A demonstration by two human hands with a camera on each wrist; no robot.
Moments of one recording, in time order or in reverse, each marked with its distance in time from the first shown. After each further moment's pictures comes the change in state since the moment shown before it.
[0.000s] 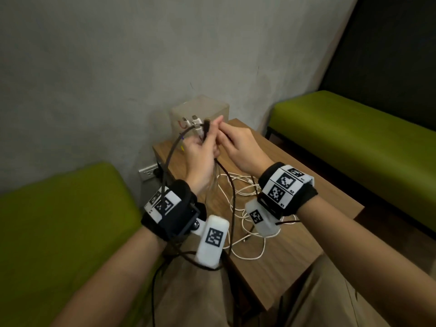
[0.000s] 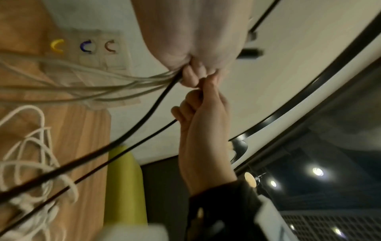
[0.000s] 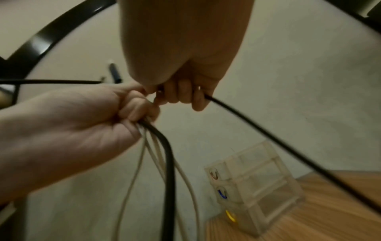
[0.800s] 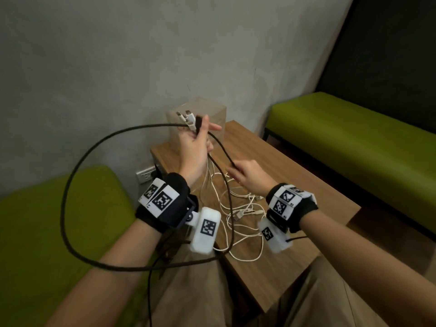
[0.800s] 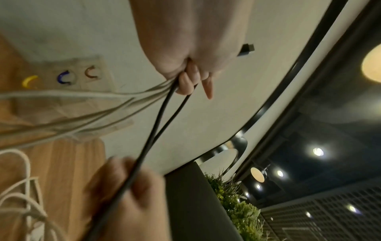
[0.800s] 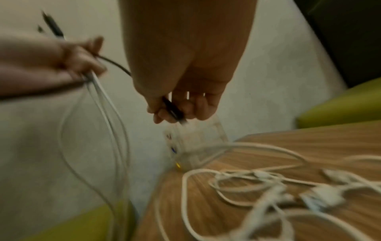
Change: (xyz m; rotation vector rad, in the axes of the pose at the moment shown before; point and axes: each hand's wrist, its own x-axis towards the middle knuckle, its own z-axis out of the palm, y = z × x) left_hand 0.020 -0.002 -0.004 0.103 -0.058 0.009; right_hand -0.047 0.051 0.011 -0.090 -0.291 0.301
